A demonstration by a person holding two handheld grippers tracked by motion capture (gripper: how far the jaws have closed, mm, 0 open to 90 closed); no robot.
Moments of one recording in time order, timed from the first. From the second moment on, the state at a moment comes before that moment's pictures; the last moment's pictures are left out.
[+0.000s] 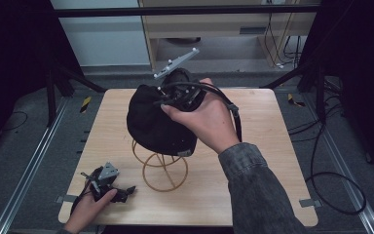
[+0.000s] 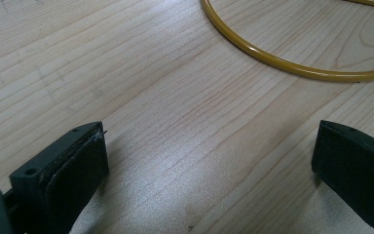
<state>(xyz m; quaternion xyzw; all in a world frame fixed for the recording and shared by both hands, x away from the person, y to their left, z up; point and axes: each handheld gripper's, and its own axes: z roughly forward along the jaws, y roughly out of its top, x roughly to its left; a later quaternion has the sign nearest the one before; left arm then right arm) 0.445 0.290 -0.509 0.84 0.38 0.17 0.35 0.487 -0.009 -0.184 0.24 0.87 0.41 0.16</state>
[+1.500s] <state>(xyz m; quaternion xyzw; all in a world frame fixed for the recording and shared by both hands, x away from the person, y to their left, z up) 0.445 0.290 -0.509 0.84 0.38 0.17 0.35 0.502 0.029 -0.219 0.23 0.90 0.33 0.13</state>
